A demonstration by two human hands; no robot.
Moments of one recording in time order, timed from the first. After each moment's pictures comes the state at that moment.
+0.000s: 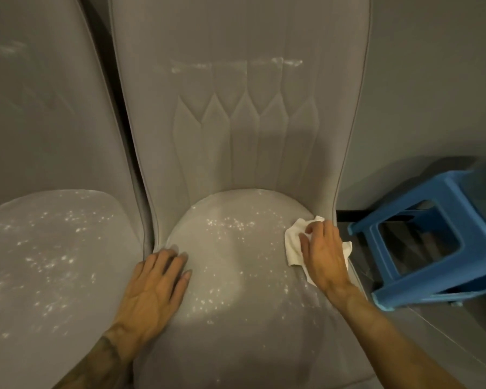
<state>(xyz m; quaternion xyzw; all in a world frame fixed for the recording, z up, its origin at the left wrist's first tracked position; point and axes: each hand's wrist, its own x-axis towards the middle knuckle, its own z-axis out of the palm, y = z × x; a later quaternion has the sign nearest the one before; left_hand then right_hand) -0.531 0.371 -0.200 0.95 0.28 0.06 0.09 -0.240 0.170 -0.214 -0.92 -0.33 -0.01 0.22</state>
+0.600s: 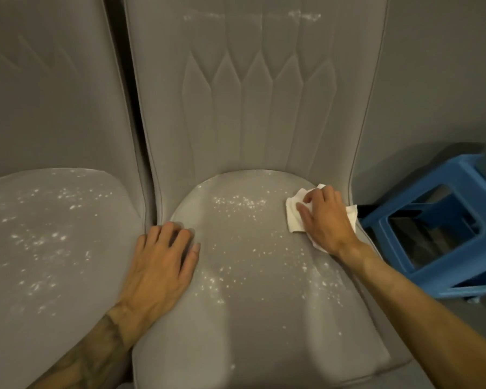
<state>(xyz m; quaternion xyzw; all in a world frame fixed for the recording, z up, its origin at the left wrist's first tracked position) -0.529 0.378 -0.236 0.95 0.26 0.16 0.08 -0.221 0.198 -0.238 -0.90 -0.40 -0.04 0.19</state>
